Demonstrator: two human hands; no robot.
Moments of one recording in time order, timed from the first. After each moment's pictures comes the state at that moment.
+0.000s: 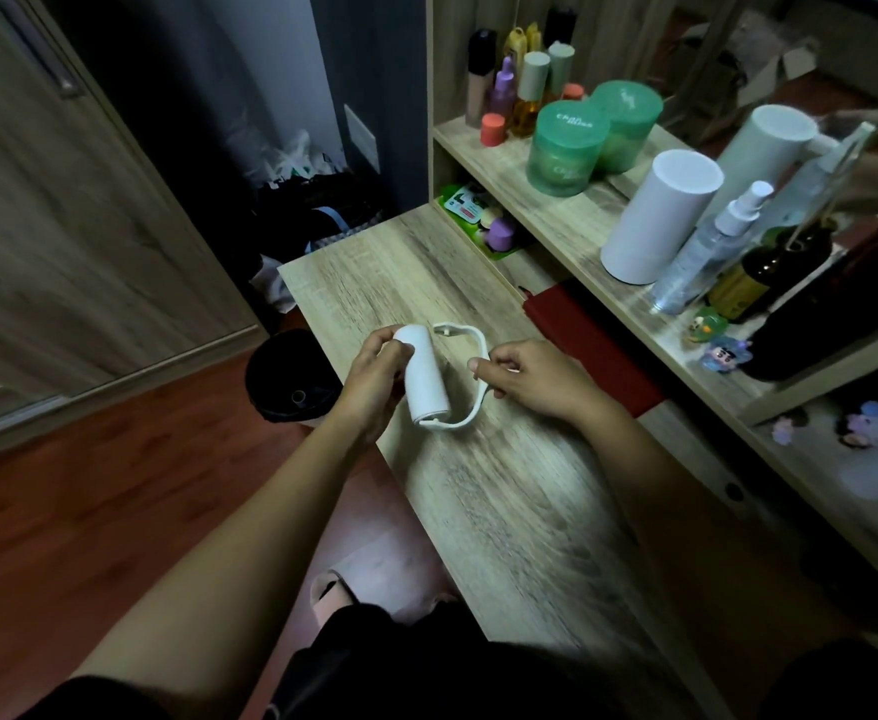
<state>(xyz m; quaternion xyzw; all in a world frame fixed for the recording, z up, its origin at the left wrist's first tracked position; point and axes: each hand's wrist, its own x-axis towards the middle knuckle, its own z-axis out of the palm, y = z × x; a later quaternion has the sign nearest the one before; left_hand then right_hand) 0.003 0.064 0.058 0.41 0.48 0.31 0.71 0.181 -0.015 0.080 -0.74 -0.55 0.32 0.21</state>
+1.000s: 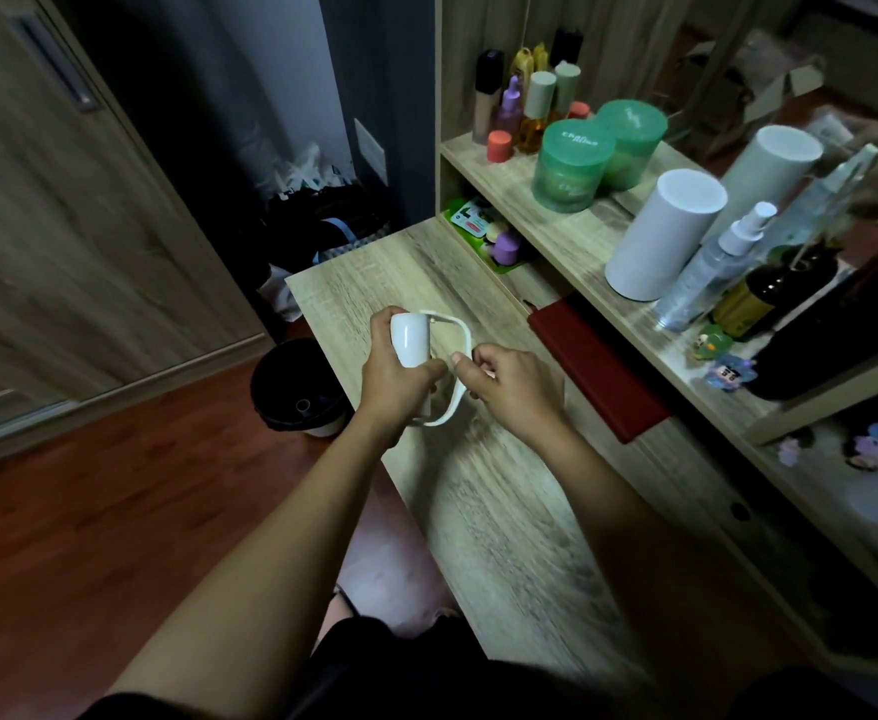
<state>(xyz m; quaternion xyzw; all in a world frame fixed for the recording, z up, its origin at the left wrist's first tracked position) 0.019 0.054 0.085 0.59 0.55 0.30 0.51 0.148 -0.002 0.073 -0.79 -0.54 0.16 0.24</state>
